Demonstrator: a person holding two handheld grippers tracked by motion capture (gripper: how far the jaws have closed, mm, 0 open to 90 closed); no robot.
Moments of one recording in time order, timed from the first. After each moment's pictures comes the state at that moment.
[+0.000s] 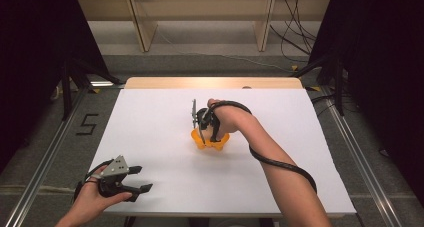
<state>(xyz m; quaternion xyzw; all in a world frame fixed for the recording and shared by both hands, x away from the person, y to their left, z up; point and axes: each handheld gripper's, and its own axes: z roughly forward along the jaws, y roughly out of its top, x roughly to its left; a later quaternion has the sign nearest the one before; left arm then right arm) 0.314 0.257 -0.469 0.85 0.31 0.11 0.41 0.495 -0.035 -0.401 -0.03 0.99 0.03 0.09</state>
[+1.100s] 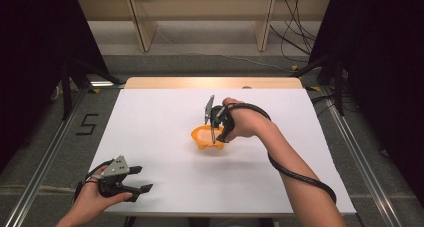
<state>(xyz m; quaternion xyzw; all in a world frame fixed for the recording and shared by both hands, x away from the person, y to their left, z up) 0.314 0.256 -0.470 0.85 0.31 0.11 0.41 0.475 -0.077 -0.379 0.02 0.98 0.11 0.14</state>
